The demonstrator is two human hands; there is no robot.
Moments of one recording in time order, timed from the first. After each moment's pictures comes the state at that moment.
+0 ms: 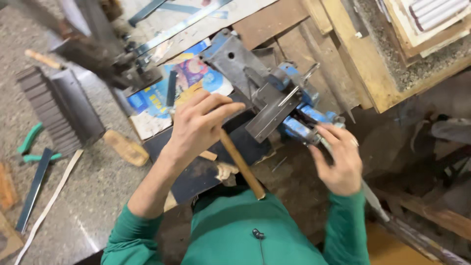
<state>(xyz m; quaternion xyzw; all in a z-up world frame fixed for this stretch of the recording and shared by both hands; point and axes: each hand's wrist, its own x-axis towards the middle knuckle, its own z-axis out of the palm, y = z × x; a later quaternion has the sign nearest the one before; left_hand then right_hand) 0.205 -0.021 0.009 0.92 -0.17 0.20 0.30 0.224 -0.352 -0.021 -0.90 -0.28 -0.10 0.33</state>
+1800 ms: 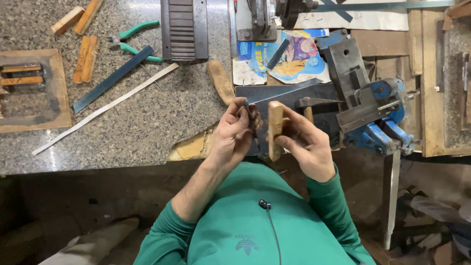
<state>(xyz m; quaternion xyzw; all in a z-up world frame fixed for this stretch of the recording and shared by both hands) -0.020 0.018 -0.055 0.13 0.11 0.23 0.96 0.096 -0.133 0.021 -0.62 -0.30 0.39 0.61</state>
